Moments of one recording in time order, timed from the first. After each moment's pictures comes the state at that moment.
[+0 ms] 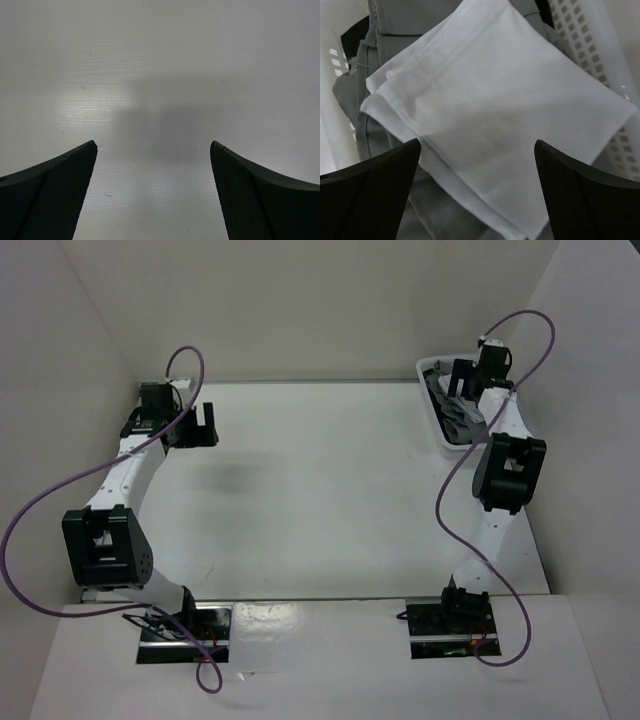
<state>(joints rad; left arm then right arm) 0.08 1.53 1.28 -0.50 0.14 -0.03 -0.20 2.14 1.88 -0.31 0.08 -0.02</state>
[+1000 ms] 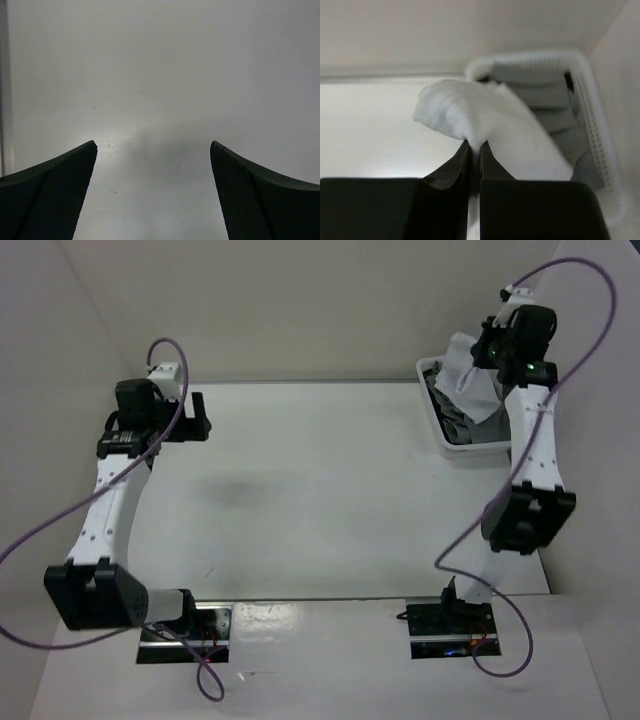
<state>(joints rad) 0.08 1.36 1.30 -0.54 0.18 0.00 -0.19 1.84 1.96 -0.52 -0.18 -0.02</state>
